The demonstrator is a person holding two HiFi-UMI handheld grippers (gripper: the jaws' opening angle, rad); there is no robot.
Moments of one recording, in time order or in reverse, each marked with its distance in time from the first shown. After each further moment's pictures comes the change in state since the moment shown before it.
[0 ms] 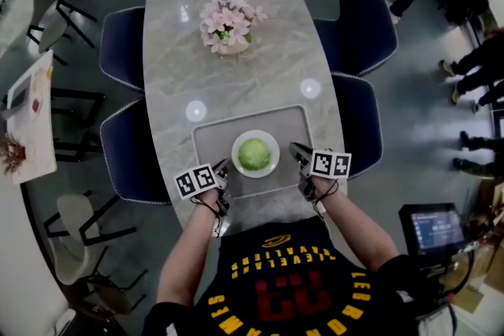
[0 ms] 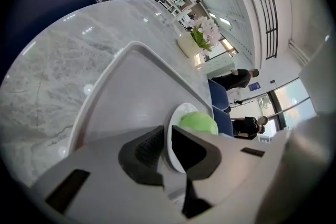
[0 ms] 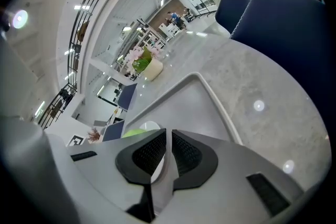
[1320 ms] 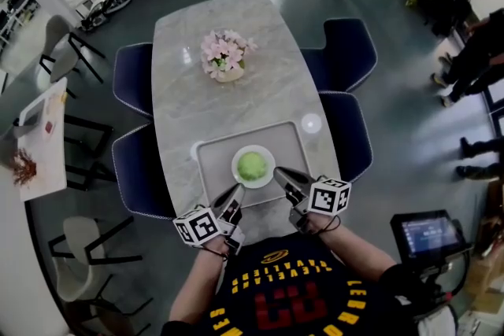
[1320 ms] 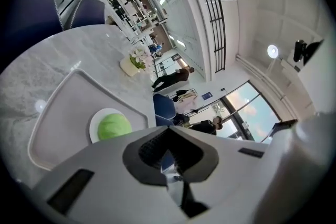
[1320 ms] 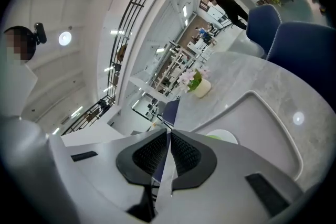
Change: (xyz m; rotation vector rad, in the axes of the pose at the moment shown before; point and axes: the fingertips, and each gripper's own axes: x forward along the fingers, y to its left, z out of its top) left arm -0.115 -0.157 -0.039 0.154 -0.200 -0.444; right arm -0.093 0.155 -0.005 -0.079 -0.204 0.378
